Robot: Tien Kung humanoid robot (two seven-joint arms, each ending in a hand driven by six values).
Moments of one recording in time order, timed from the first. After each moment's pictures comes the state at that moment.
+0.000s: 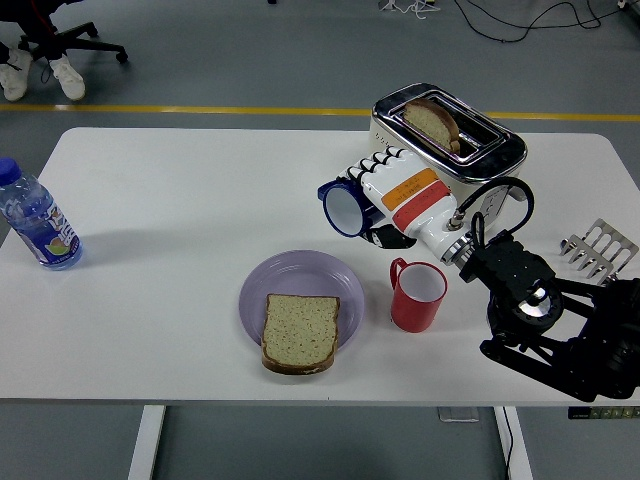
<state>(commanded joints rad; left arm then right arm) -0.13 0.03 -0.46 -0.18 0.51 0.10 0.06 0.94 -0.33 0.15 1.20 -2.13 -0.62 -0.27</state>
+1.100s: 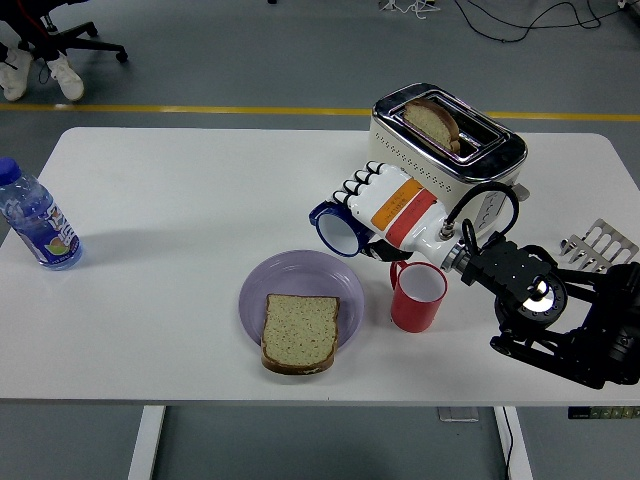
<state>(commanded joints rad) -0.13 0.03 -0.43 -0.18 0.49 0.10 0.05 1.01 -0.33 0.05 1.17 -2.09 -0.65 -0.16</state>
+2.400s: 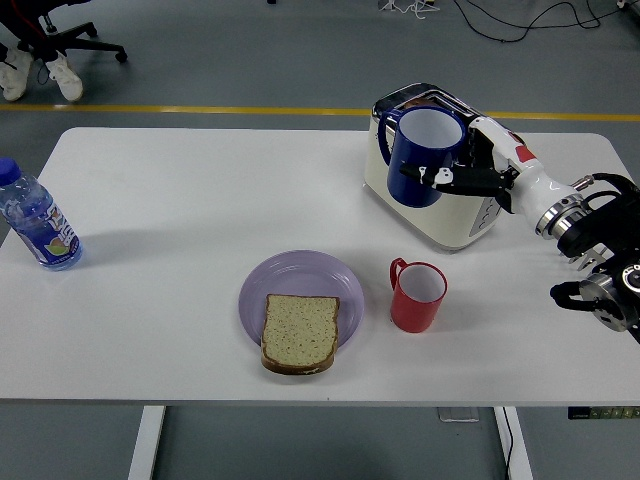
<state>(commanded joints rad) -0.12 0.02 -0.43 -0.18 0.49 0.10 0.05 0.56 -0.47 0.94 1.61 -0.92 -0.21 -0.20</state>
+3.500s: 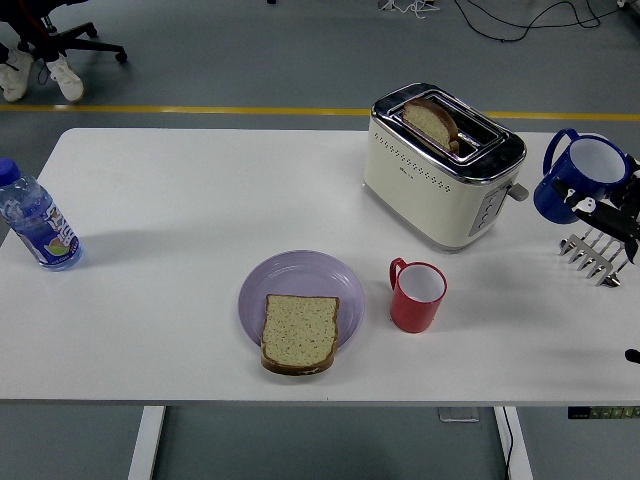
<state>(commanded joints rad) -0.12 0.02 -0.40 -0.18 0.49 0.10 0.06 0.18 -0.39 1.28 1.39 -1.11 -0.36 0.14</state>
